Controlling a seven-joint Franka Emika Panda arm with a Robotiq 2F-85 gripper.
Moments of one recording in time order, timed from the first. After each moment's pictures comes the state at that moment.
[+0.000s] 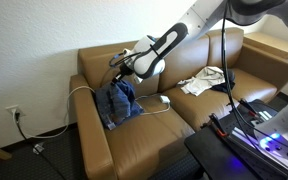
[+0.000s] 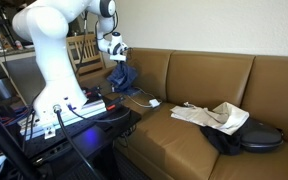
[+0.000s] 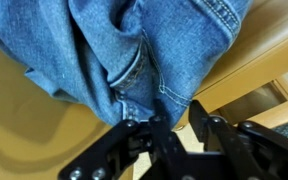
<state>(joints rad) 0.19 1.04 0.47 -1.65 -0.09 3.18 -0.33</state>
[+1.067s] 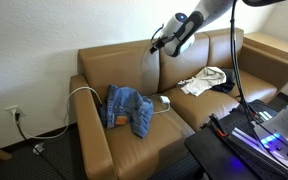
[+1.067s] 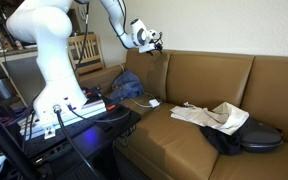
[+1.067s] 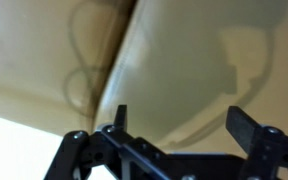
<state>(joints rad) 0.36 0.80 -0.27 -1.80 -0.07 3.24 -0.03</state>
